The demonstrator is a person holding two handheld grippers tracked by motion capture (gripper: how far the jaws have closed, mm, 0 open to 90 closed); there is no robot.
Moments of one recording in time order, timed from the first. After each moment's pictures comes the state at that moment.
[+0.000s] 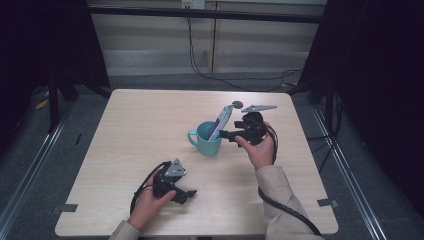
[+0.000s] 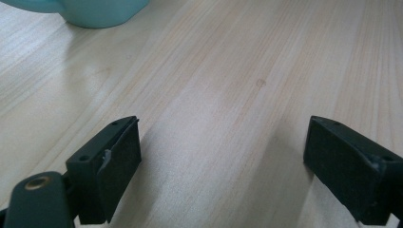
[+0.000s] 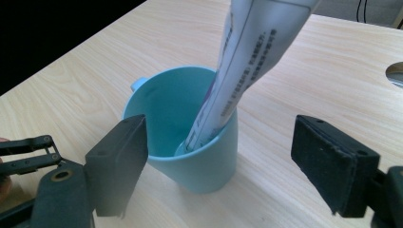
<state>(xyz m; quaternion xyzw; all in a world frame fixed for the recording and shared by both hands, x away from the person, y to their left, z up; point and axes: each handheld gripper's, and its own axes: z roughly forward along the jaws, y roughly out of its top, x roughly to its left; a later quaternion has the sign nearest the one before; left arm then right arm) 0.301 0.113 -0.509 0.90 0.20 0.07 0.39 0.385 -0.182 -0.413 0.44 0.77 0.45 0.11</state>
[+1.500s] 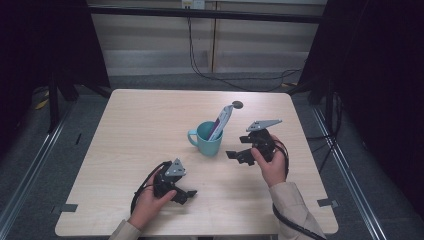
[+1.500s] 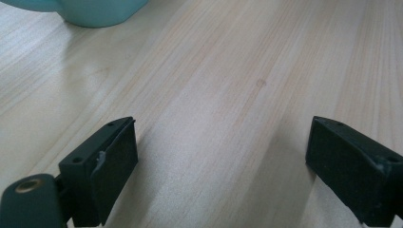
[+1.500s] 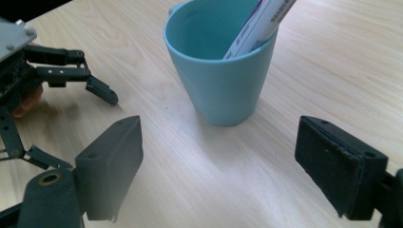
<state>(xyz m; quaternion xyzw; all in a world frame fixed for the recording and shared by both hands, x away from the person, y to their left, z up) 0.302 0.112 -0.509 0.90 0.20 0.07 0.39 0.341 -0.198 -0.423 0.37 0.82 0.42 0.09</state>
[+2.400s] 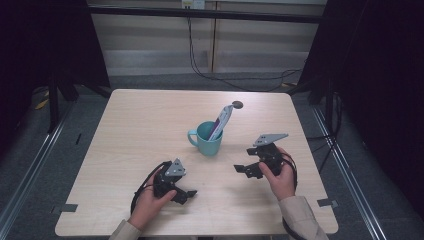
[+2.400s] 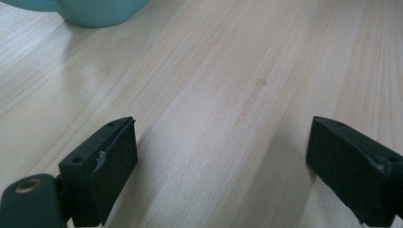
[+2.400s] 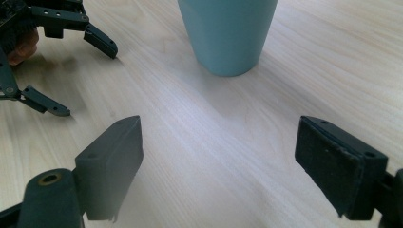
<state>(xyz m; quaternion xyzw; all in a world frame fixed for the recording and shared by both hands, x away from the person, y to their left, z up) 0.302 0.112 -0.509 0.90 0.20 0.07 0.39 0.313 -0.217 -0.446 0.36 0.84 0.40 0.09</state>
